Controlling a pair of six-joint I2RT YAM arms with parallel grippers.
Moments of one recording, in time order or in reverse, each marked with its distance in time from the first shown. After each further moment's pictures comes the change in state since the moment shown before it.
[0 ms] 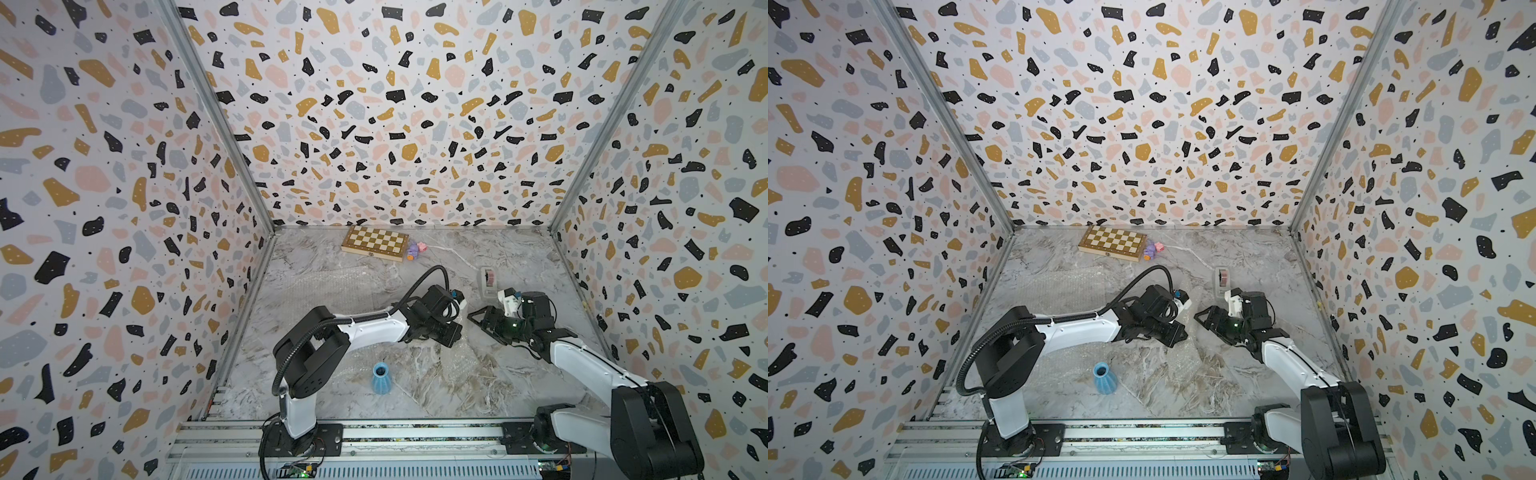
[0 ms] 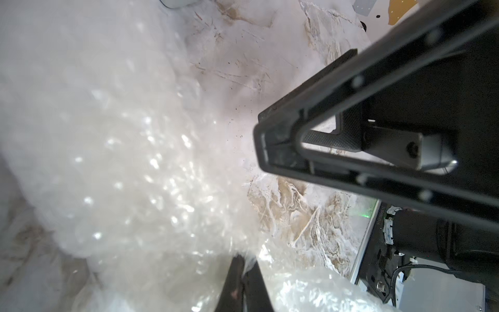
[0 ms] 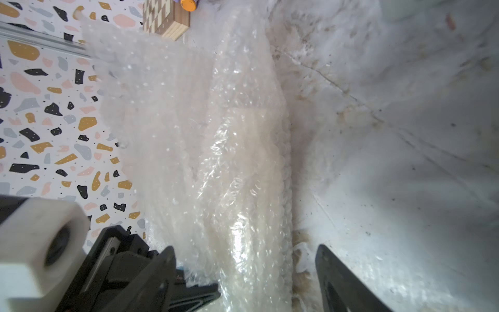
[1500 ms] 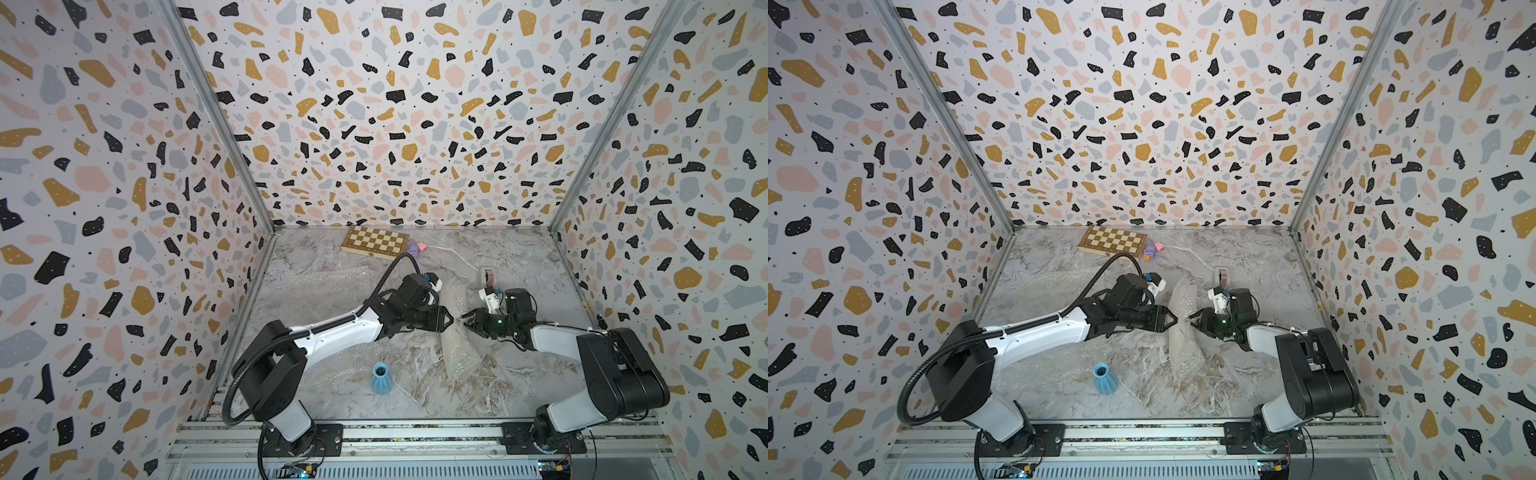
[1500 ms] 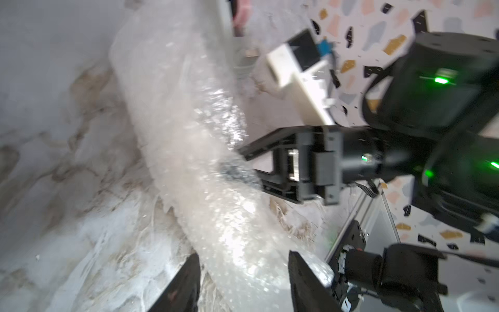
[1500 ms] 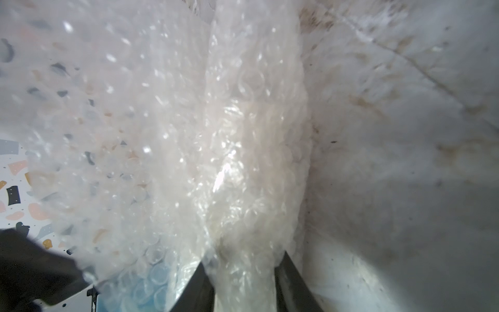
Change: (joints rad) left arm 0.090 -0.196 -0.119 0.005 -0.064 -0.284; right arm 0.059 0.323 0.035 0.272 -0.105 -0.027
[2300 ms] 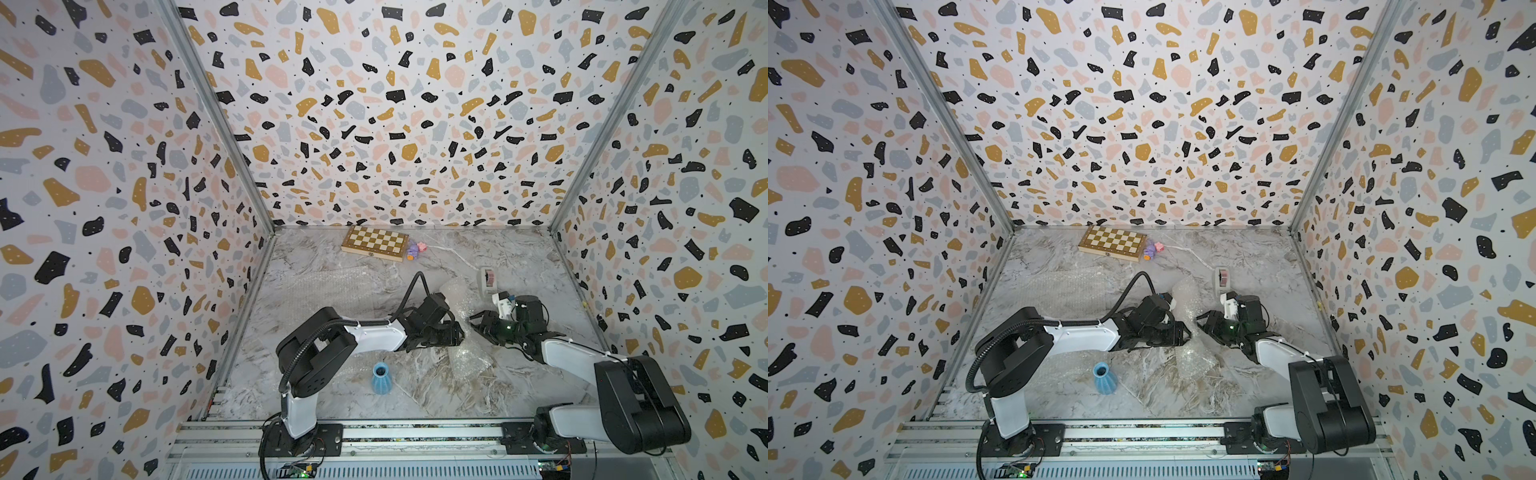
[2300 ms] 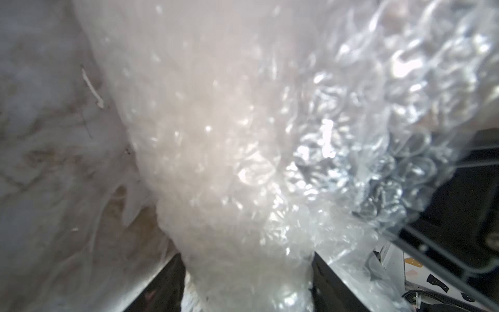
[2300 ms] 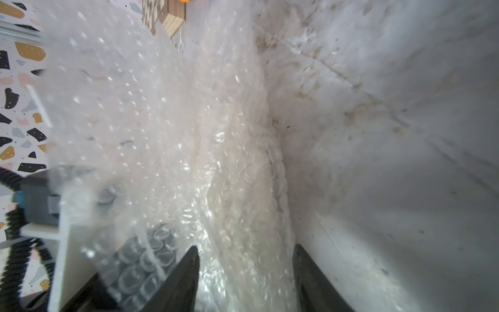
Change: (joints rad) left arm -0.093 0.217 -0.005 0.196 -0.070 -0.168; right arm -0.066 -0.218 -0.096 -0.079 0.095 0.083
